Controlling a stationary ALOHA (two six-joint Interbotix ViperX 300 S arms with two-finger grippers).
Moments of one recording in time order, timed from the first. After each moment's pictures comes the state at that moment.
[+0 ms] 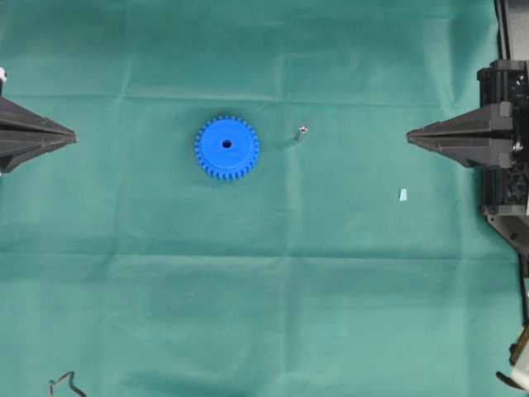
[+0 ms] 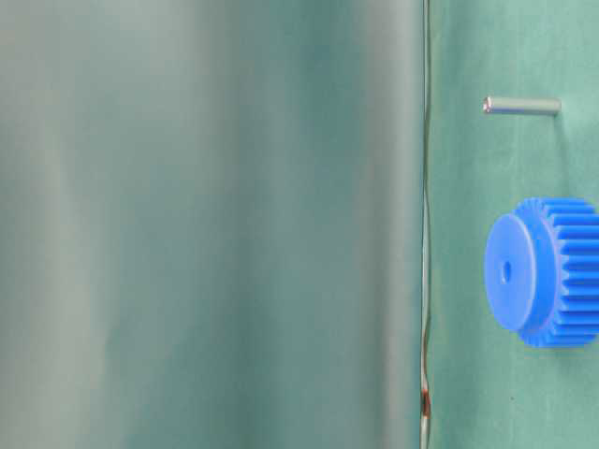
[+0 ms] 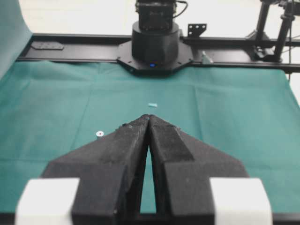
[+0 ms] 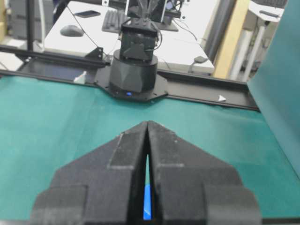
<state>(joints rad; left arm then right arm) 0.00 -0.97 1.18 0.00 -0.29 0.00 0.00 -0.96 1.17 0.00 -0.29 0.00</state>
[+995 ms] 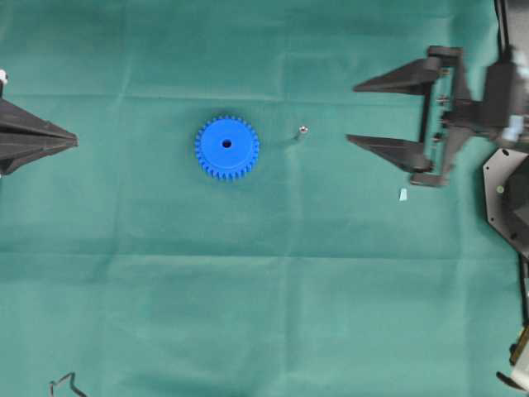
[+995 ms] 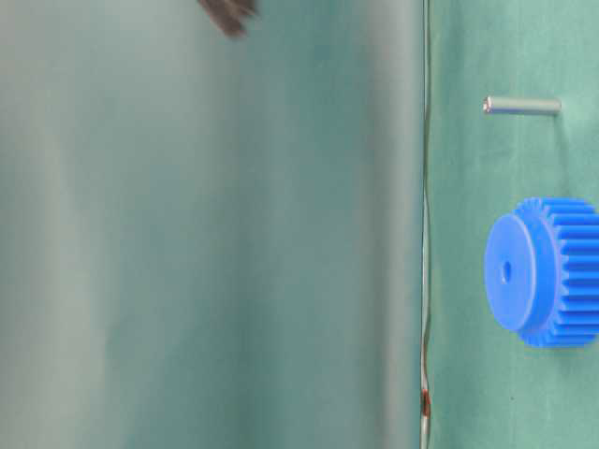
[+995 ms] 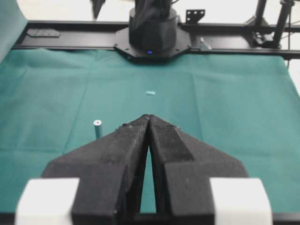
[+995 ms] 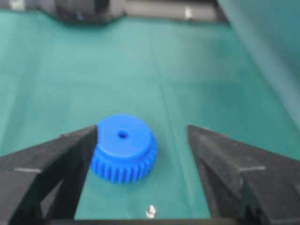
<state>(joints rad) 0.00 -0.97 1.17 0.01 -0.23 -0.01 -0.16 -0.57 1.12 0.04 -0.38 0.00</state>
